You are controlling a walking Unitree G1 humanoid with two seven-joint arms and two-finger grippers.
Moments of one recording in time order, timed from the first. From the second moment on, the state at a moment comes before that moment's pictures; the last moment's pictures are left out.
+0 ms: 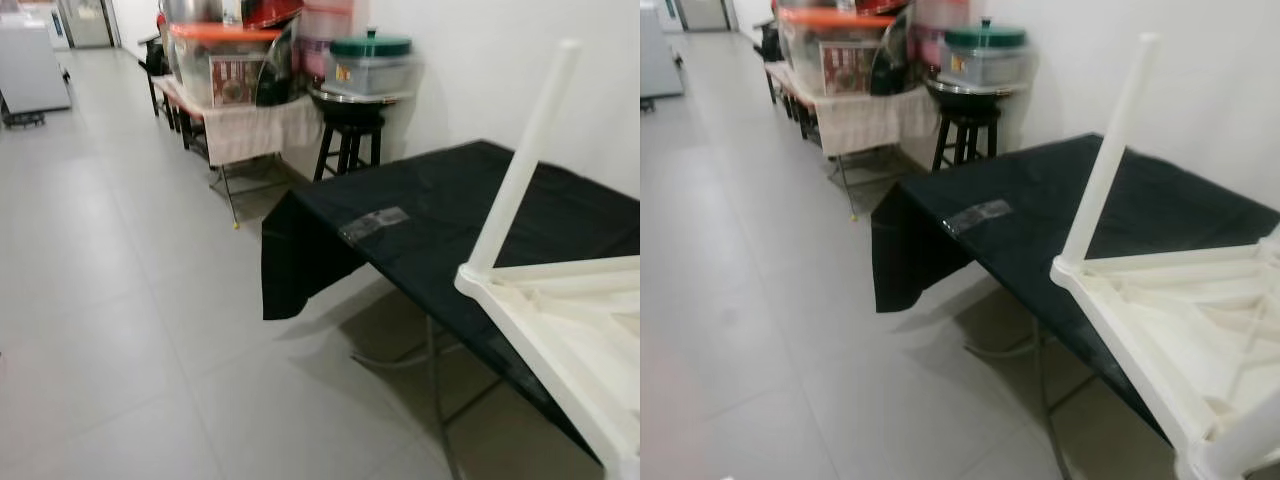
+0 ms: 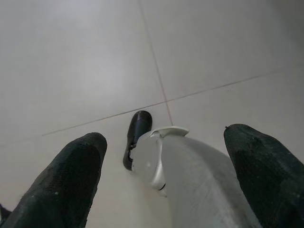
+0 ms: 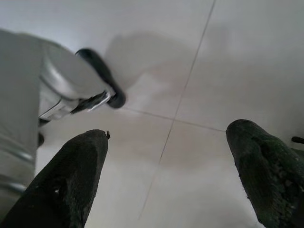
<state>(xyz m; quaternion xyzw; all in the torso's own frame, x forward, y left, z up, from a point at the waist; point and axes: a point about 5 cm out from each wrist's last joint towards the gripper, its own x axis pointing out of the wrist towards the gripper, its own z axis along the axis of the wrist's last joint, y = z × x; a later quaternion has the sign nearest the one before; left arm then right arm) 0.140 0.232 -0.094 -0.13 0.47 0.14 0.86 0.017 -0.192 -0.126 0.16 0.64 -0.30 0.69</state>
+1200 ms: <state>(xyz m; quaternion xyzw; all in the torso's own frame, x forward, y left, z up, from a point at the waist) 0.145 0.223 -0.094 -0.14 0.47 0.12 0.86 -0.006 -0.185 -0.127 0.16 0.66 -0.30 0.67</state>
